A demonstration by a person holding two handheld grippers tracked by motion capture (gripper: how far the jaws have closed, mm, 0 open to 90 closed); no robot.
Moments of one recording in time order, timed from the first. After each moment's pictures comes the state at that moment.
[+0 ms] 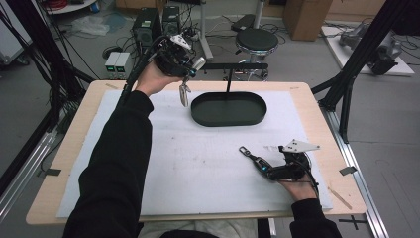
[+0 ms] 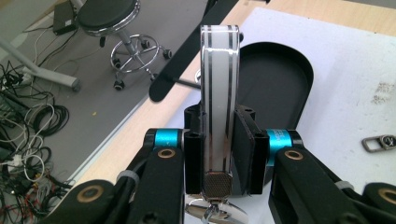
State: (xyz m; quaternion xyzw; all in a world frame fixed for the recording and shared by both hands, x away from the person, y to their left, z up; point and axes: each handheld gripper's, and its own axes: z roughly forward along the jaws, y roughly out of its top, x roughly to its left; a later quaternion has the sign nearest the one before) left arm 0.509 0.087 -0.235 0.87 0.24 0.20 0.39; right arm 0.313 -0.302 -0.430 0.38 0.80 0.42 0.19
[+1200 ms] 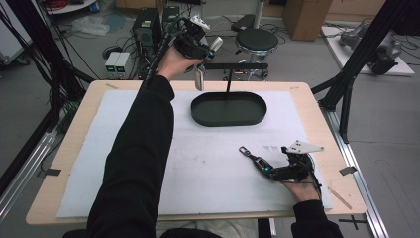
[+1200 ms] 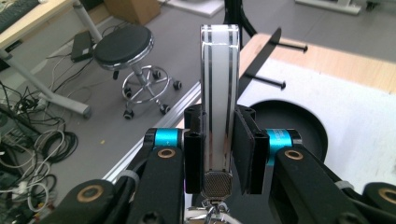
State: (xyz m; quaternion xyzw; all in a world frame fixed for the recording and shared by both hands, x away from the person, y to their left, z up) left arm 0.542 0.042 -0.209 0.84 0.25 0.23 0.43; right arm 0.310 -0.310 -0.430 0.39 0.80 0.42 0.19
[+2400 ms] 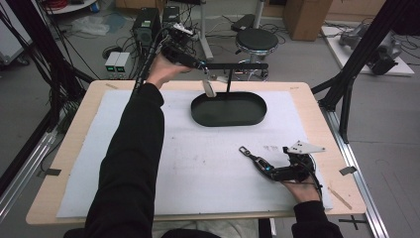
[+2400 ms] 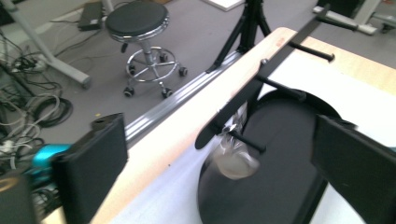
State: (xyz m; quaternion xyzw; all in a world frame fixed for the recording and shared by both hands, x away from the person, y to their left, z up) left arm 0.552 0.089 -0.244 0.81 0.33 0.19 0.44; right arm 0.308 -0.312 -0.430 0.40 0.79 0.42 0.20
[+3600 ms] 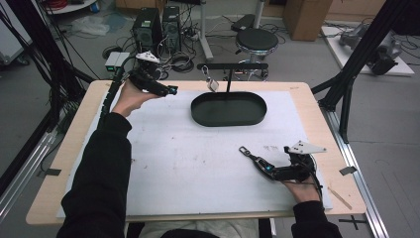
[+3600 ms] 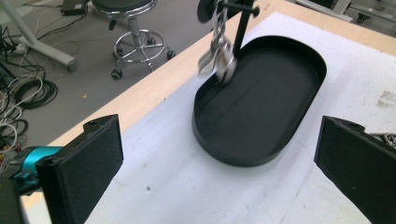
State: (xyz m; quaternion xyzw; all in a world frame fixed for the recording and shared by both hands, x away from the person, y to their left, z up) left arm 0.494 0.168 -0.292 0.82 0.32 0.17 0.45; right arm 0.307 -0.313 -0.430 0.40 0.79 0.42 0.20
